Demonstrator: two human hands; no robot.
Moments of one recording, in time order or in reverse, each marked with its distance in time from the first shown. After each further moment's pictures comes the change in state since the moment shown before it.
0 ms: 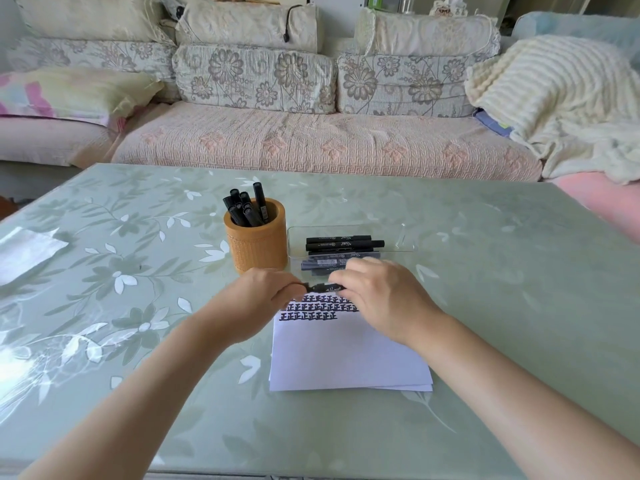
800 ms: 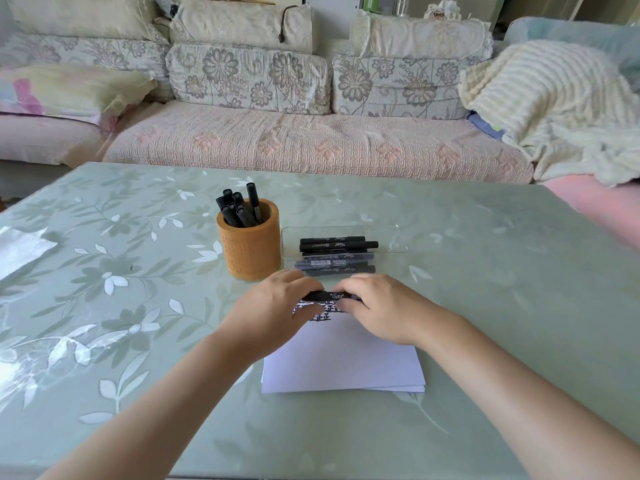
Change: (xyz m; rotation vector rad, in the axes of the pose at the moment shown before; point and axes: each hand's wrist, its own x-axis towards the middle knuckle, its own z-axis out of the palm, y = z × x) left_hand 0.004 0.017 0.033 0.126 0.190 0.211; right_hand -0.006 0.006 -0.004 0.348 -0.348 0.299
